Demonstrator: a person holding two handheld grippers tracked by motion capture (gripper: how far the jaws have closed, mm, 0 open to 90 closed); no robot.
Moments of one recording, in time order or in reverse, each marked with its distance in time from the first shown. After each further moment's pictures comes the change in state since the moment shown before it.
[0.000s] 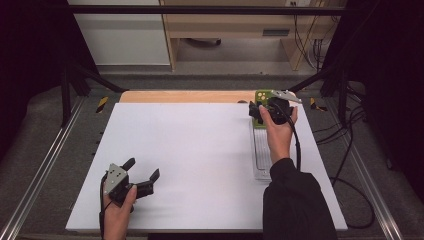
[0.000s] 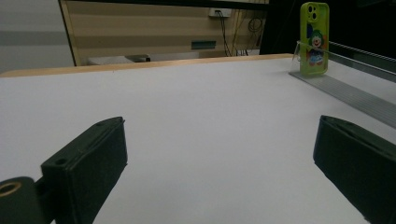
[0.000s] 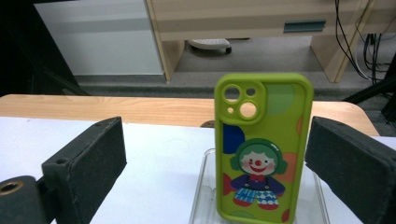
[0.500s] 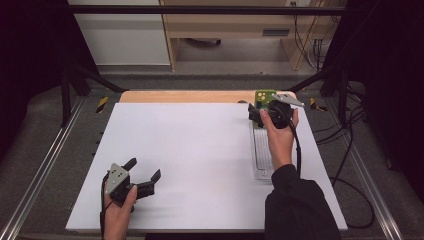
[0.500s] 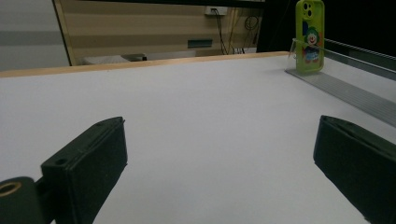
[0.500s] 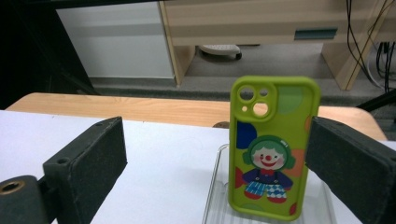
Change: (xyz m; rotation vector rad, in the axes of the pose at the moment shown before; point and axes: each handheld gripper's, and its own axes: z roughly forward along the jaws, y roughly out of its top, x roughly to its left) left arm -0.002 0.000 0.001 0.005 -0.009 0.021; right arm 0.005 0.000 -0.022 -0.023 0.040 -0.019
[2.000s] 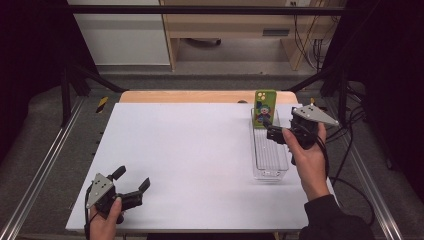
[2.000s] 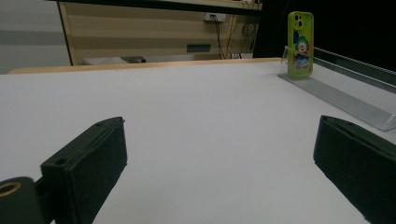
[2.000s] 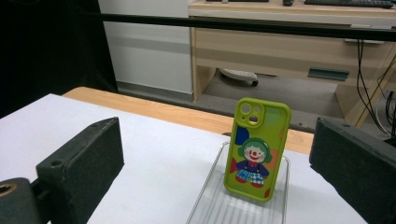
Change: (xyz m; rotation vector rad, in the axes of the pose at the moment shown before) left arm 0.007 -0.001 -0.042 -0.028 -0.012 -0.032; right arm -0.007 0.007 -0.103 -0.088 0.112 -0.140
